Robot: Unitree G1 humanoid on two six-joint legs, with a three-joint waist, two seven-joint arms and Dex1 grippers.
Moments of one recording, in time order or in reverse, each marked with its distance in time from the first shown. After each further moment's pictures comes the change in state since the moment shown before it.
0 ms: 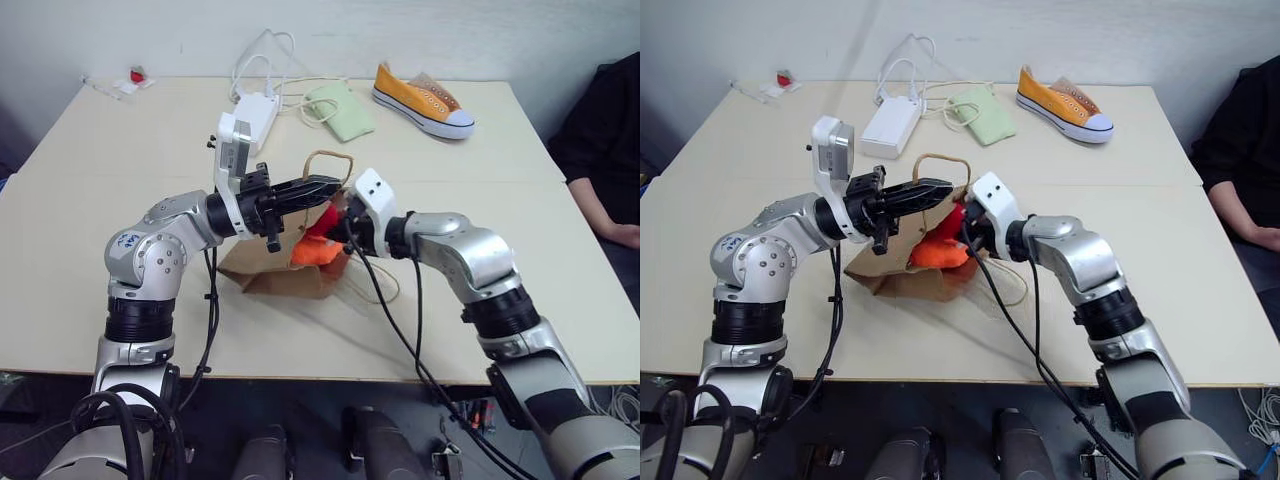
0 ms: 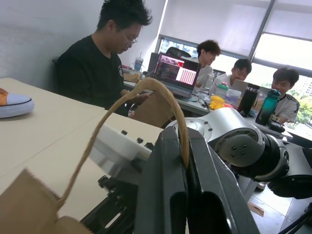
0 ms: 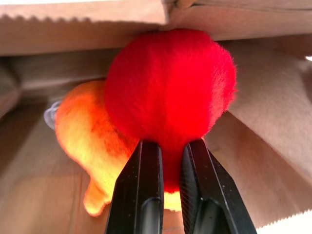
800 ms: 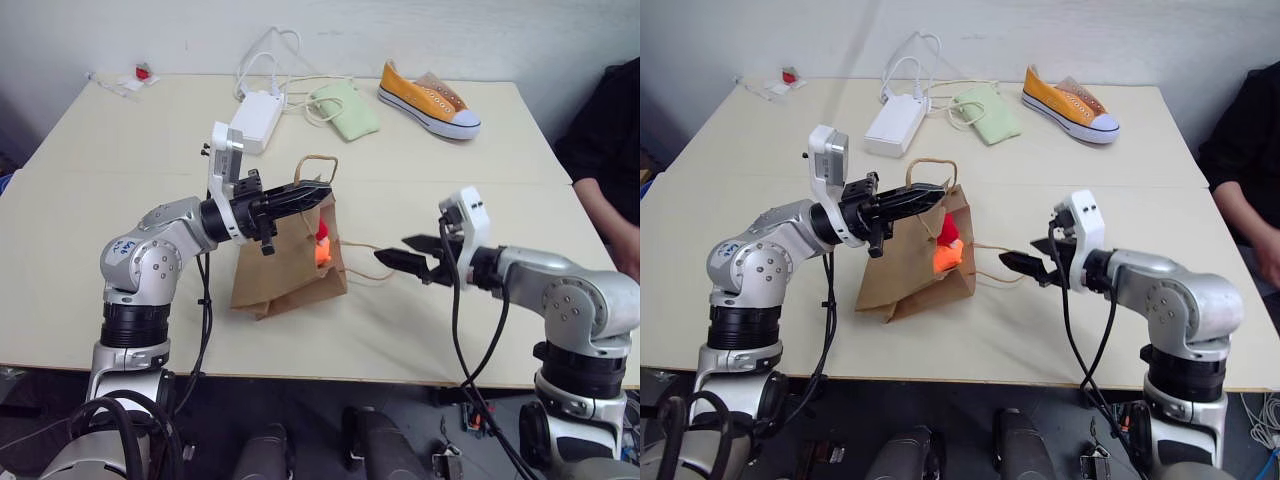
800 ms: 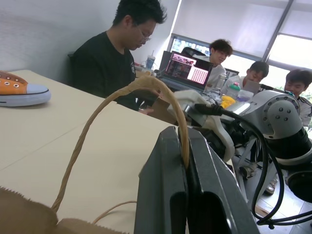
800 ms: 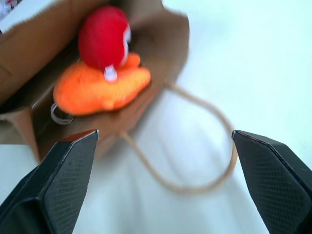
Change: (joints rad) left arm 0.033 0.016 0.012 0.007 0.008 -0.012 0.006; right arm 0.375 -0.021 -0.615 -0.542 0.291 0.690 -0.143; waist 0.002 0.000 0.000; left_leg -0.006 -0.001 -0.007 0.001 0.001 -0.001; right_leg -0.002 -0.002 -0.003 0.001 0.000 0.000
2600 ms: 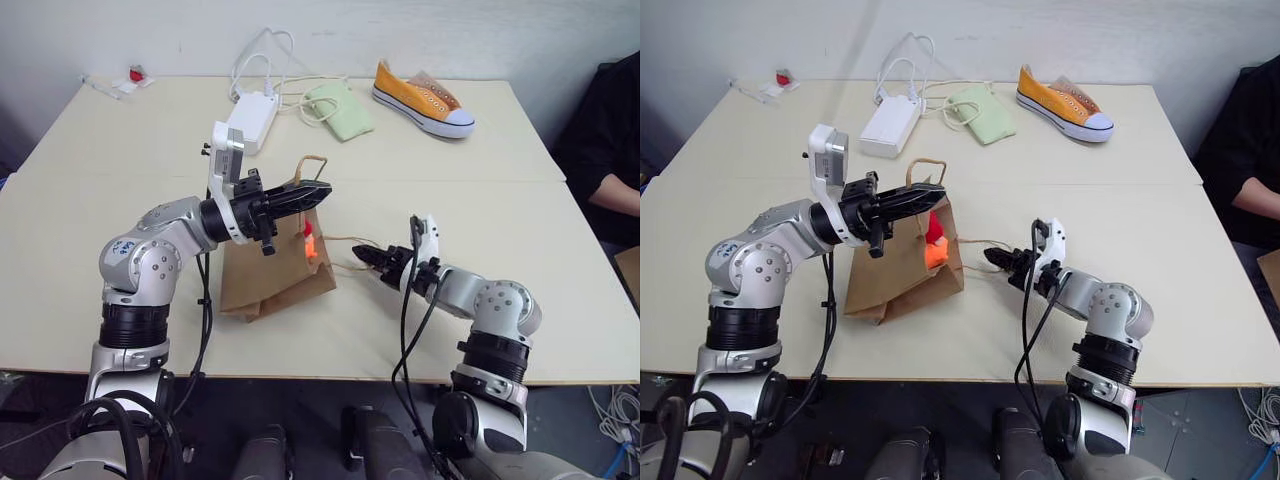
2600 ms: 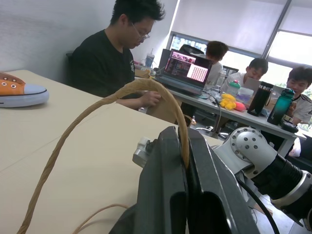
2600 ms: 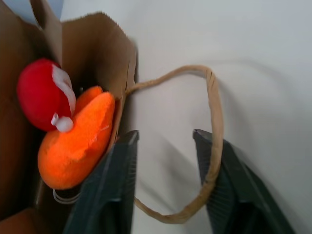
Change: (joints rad) left arm 0.003 0.011 -0.001 -0.013 0.000 0.000 0.012; right arm -0.109 0.339 -0.151 0.383 0.044 -0.144 -0.276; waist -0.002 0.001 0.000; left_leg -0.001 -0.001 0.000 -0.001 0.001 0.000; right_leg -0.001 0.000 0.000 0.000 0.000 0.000
